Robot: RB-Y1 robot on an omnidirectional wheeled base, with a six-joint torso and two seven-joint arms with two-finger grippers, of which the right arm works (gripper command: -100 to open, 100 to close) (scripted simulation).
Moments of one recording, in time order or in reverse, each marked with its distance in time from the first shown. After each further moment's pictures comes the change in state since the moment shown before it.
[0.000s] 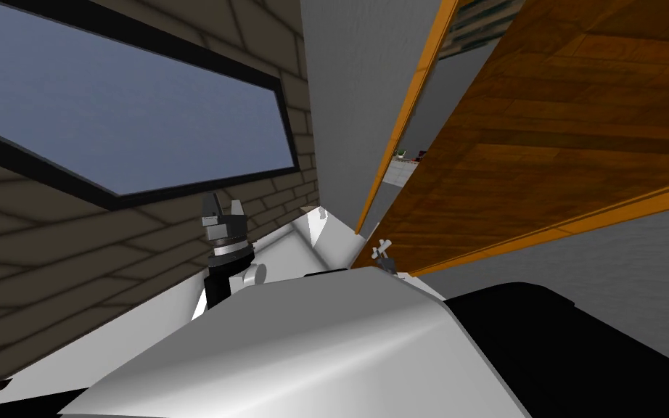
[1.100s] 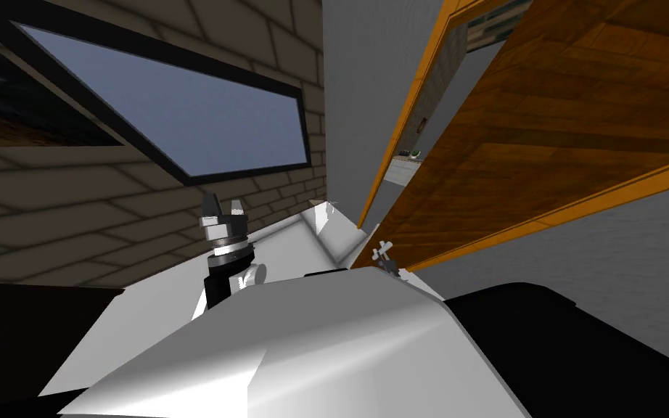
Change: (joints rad) arm -0.012 -0.037 0.064 0.056 0.029 -0.066 -0.070
